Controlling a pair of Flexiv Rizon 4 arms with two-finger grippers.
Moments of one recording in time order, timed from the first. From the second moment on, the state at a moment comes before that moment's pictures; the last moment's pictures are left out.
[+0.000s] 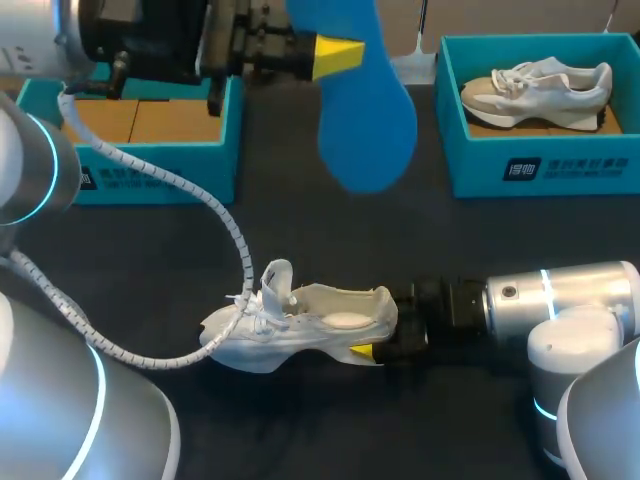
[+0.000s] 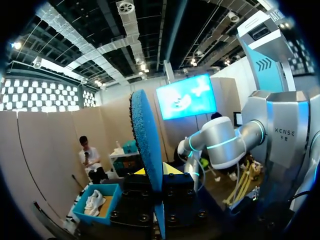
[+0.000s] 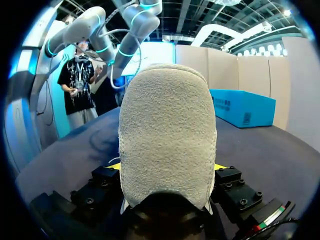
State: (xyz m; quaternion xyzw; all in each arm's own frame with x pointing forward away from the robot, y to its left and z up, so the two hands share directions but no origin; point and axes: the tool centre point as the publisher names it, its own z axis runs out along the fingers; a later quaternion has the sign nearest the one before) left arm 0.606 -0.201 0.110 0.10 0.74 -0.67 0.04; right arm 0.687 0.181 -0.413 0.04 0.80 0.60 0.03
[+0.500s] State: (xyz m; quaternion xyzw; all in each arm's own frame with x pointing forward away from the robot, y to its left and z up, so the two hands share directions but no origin) left arm 0.593 -0.184 0.101 0.05 0.71 -0.70 0.00; right arm 0.687 0.181 -0.413 0.04 0.80 0.60 0.03
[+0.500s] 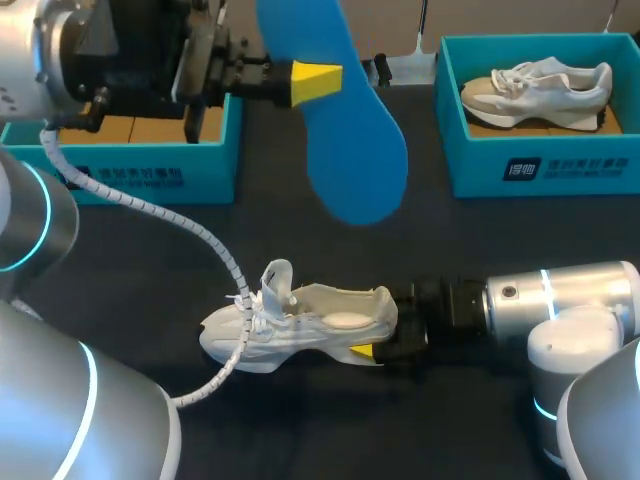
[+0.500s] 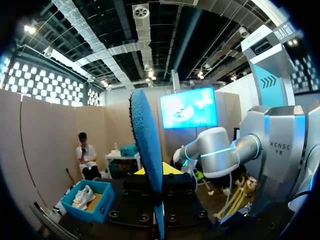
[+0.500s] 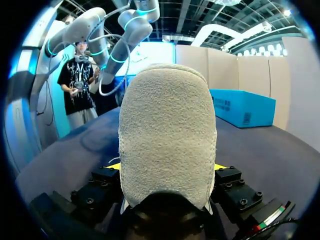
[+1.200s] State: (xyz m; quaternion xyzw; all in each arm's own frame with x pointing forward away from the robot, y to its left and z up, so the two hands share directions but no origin) left arm 0.580 -0.167 0.095 0.04 0.70 -0.71 0.00; right arm 0.687 0.179 -0.415 0.03 0.81 0.58 0.04
